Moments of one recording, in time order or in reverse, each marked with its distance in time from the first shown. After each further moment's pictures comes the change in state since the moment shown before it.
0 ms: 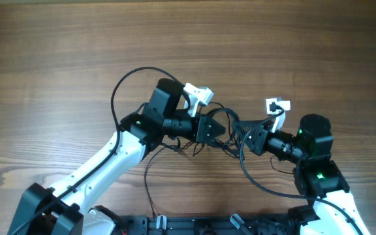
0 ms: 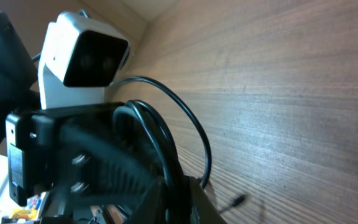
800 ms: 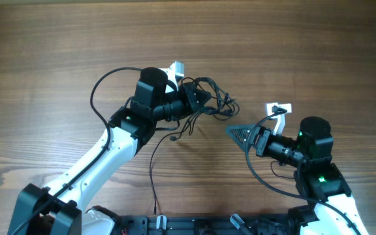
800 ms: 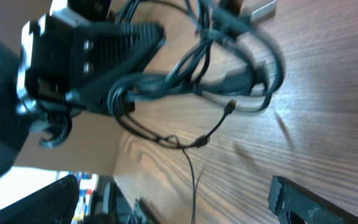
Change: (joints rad) left arm 0.098 -0.001 -0.002 0.229 -0.240 -0.578; right arm 0.001 -0.029 0.000 -0.089 -0.048 0.179
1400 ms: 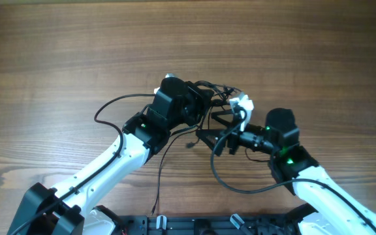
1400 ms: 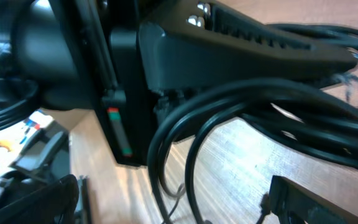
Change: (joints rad) left arm -0.147 0.000 0.000 0.022 -0.362 -0.579; right arm 0.257 0.355 0.000 0.544 0.117 -0.345
